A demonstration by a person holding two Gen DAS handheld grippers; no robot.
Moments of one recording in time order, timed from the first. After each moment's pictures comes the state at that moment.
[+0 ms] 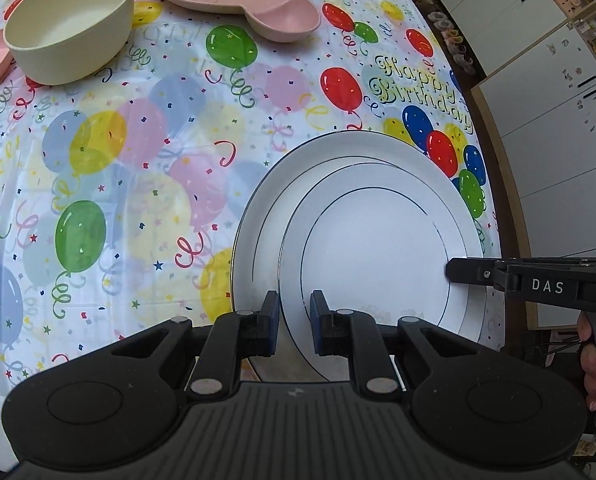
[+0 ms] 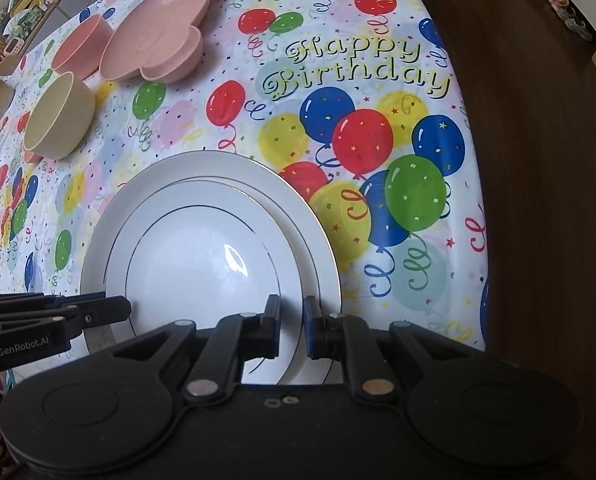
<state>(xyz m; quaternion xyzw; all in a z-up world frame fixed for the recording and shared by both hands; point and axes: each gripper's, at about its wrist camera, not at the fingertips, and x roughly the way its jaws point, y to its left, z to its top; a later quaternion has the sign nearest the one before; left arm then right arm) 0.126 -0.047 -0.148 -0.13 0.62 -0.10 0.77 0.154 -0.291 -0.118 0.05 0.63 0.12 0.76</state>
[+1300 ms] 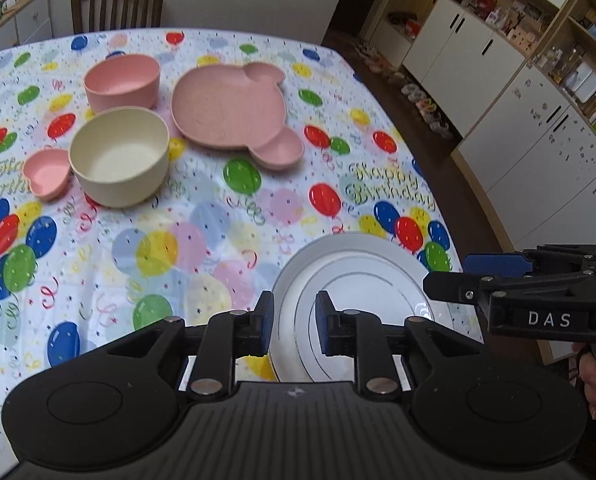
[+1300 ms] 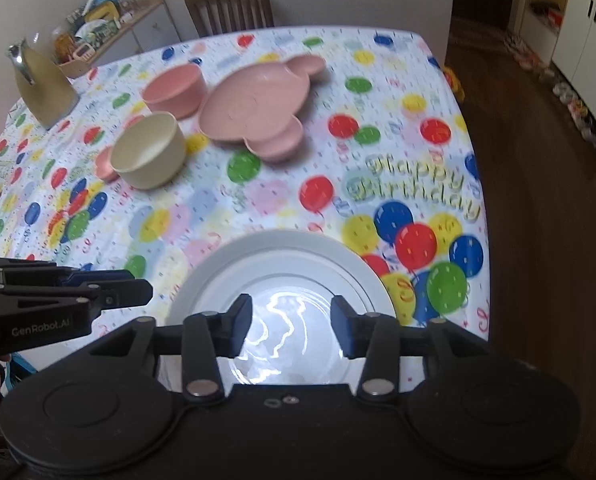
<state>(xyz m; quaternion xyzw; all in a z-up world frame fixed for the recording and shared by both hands) 0.097 -0.015 -0.058 -0.10 0.48 -0.11 0.86 0.118 -0.232 -0.031 -0.02 0.51 0.17 0.85</state>
